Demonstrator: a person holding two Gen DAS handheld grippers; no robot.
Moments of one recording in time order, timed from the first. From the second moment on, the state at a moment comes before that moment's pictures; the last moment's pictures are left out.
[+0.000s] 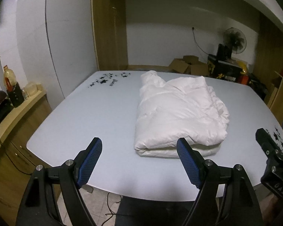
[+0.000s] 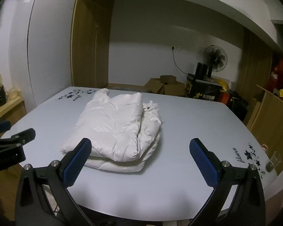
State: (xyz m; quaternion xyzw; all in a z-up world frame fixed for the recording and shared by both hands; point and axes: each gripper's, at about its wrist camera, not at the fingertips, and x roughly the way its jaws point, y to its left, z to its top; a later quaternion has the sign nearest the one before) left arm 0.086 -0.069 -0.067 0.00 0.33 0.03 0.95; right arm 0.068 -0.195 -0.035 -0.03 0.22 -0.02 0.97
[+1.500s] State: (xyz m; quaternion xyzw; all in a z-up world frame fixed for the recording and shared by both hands) left arm 0.085 -0.064 -0.070 0.00 0.34 0.03 0.94; right arm 0.062 -0.192 -0.036 -0.05 0.20 -0.04 0.98
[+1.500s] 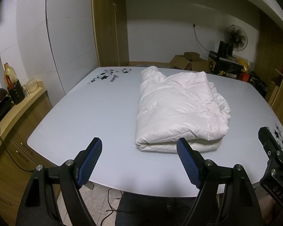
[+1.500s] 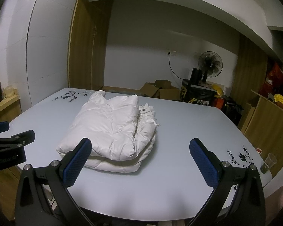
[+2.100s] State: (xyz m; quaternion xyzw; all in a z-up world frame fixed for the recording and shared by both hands) left arm 0.084 -0.063 -0.073 -0.01 0.34 0.03 0.94; right arm 0.063 -0.190 -0.036 -0.05 0.20 -0.04 0.98
